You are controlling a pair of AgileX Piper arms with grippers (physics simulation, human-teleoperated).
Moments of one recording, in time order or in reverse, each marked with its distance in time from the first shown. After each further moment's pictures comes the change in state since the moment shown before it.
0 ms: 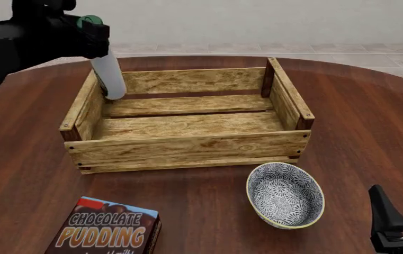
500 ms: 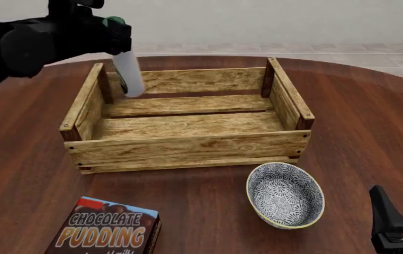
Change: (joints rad) left arm -0.042 0.144 -0.110 -0.004 -0.043; right arm -0.001 -0.016 0.000 0.013 -0.001
